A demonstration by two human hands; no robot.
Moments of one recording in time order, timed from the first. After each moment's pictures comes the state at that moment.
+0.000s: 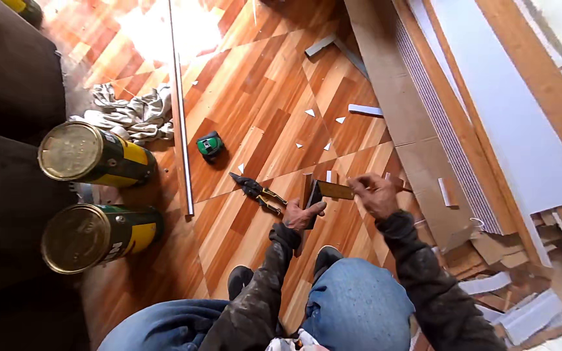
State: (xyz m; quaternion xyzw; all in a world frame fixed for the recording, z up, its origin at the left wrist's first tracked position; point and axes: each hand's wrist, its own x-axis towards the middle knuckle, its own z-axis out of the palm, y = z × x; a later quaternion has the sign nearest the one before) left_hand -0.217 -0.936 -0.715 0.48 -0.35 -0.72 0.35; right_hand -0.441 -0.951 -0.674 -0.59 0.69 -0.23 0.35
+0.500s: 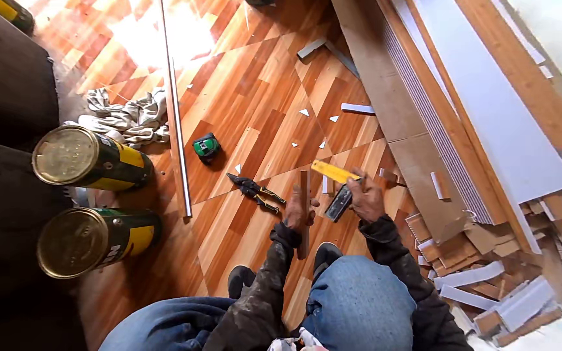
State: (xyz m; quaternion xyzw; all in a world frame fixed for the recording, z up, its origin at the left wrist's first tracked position) left_hand -0.223 -0.929 -0.712 0.48 -0.21 -0.78 0.34; right_hand -0.407 -0.924 -0.673 -0.43 0.72 -0.38 0.39
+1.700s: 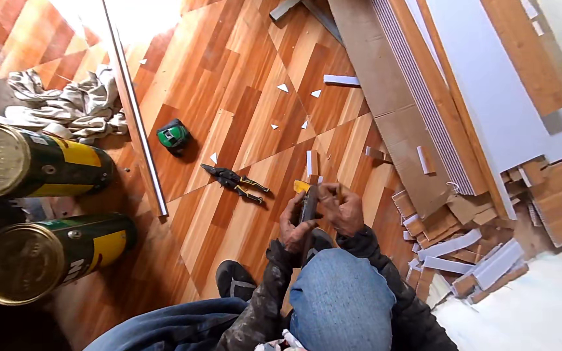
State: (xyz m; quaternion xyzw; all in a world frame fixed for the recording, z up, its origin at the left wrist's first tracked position) left_hand -0.240 -0.866 -0.735 0.36 -0.32 -0.75 0.46; right_hand -0.385 -0.878 -0.688 -0.50 0.70 -0.41 0.32
